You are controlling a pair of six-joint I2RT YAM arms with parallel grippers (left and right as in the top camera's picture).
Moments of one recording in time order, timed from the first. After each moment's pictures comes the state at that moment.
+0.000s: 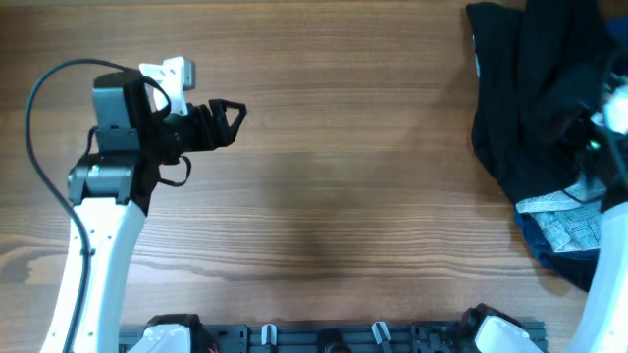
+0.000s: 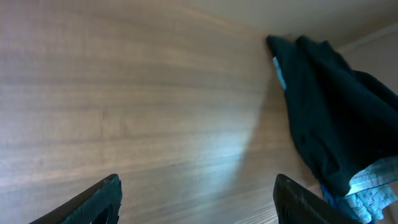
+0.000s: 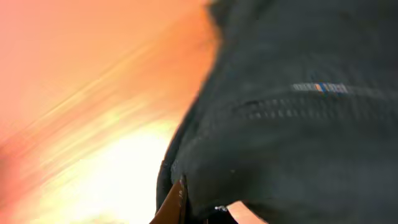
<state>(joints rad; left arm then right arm) 0.00 1.24 1.11 -0.58 0.52 -0.26 -0.42 1.23 1.22 -0.77 -0.45 0.21</state>
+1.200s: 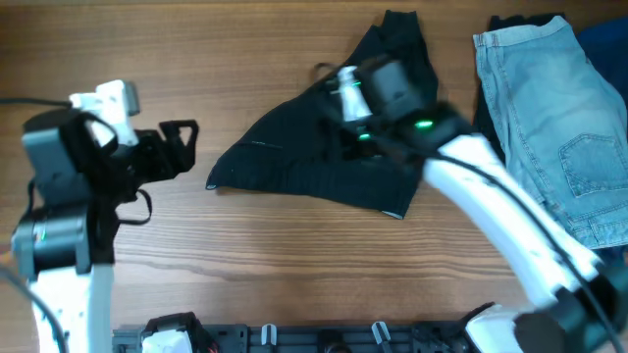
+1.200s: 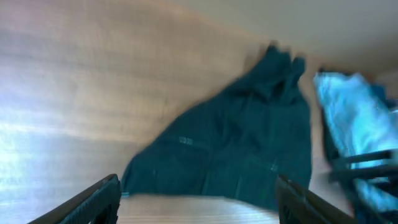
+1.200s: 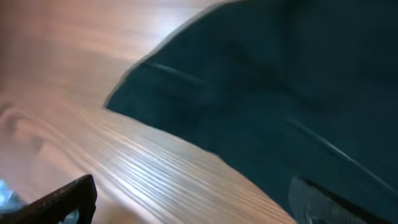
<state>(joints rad) 0.13 1.06 1.19 -0.88 0.40 -0.20 0.51 1.56 1.42 -0.90 -0.24 0.39</state>
